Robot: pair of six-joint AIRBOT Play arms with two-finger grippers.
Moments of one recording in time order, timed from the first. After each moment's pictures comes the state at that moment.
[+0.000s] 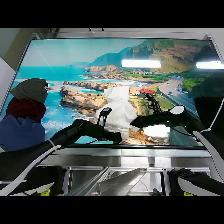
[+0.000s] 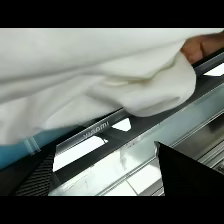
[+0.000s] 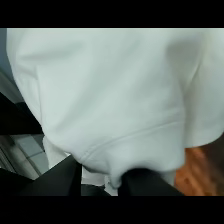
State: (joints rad) left arm -0.79 -1.30 0.76 -2.19 0.76 1.46; right arm 0.19 -1.31 0.70 -0.50 0.99 0.78
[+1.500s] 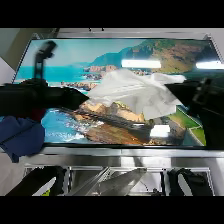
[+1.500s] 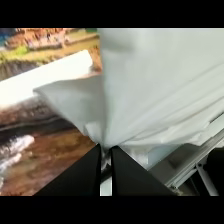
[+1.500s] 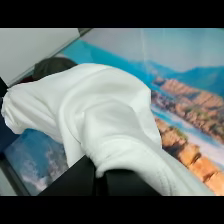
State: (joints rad) left arm -0.37 -0.86 1.38 -1.98 1.34 1.50; right arm -0.16 -0.65 1.12 -0.44 1.22 0.82
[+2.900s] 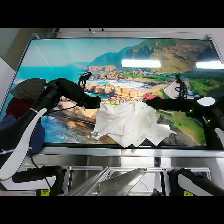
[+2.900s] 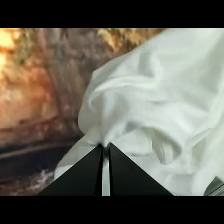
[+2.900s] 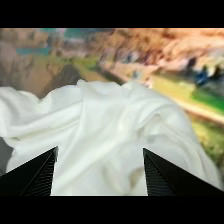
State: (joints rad) left arm -0.31 -1.47 1.24 -2.07 1.19 1.63; right arm -0.15 -1.22 0.82 -0.50 1.00 0.80
